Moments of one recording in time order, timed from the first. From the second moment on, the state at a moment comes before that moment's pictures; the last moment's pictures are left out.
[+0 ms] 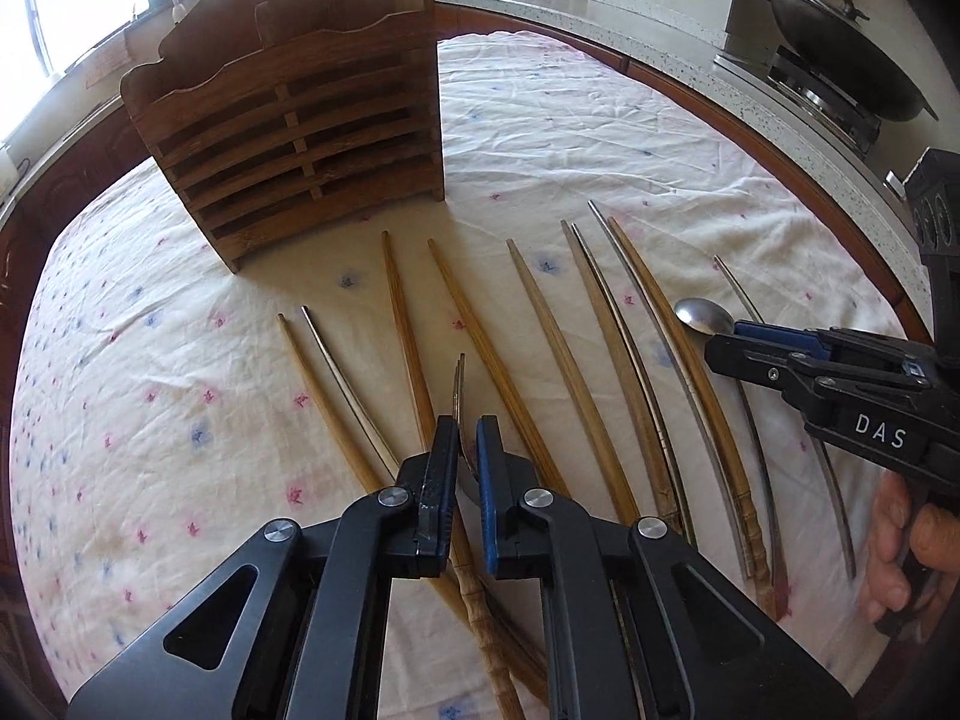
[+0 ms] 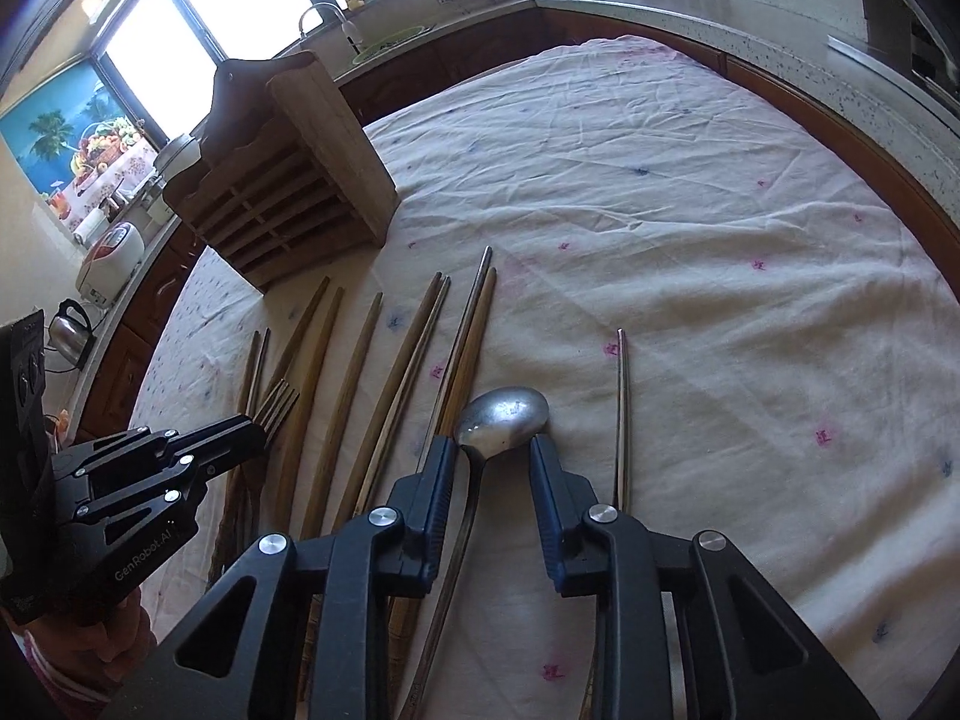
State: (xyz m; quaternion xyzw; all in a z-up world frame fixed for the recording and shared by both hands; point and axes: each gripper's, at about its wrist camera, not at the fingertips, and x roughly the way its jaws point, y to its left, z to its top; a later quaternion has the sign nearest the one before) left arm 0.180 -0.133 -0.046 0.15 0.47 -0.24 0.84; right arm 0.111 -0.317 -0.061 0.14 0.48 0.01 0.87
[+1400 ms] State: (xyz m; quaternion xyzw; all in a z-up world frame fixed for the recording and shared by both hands) left arm 0.143 -0.008 0.075 -0.05 0.33 -0.23 0.91; right arm 0.081 -0.291 0.049 0.13 0.34 0.07 0.93
